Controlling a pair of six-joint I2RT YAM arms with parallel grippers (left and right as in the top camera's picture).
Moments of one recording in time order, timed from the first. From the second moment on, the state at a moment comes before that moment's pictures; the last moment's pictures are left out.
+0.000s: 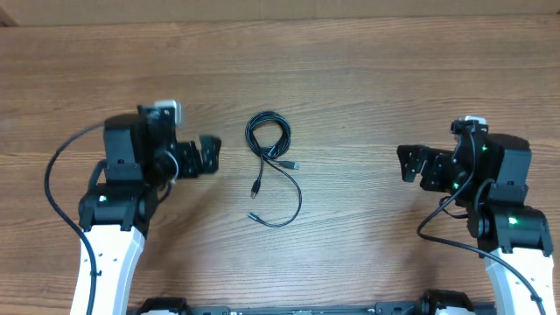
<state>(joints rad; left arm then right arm) 0.00 1.11 0.94 -0.57 0.30 -0.18 -0.10 0.96 0.82 -0.64 -0.31 0.15</state>
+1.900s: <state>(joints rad) -0.37 1.95 1.49 -0.83 0.23 -0.39 -0.10 0.97 0.82 -0.59 -0.40 0.15</state>
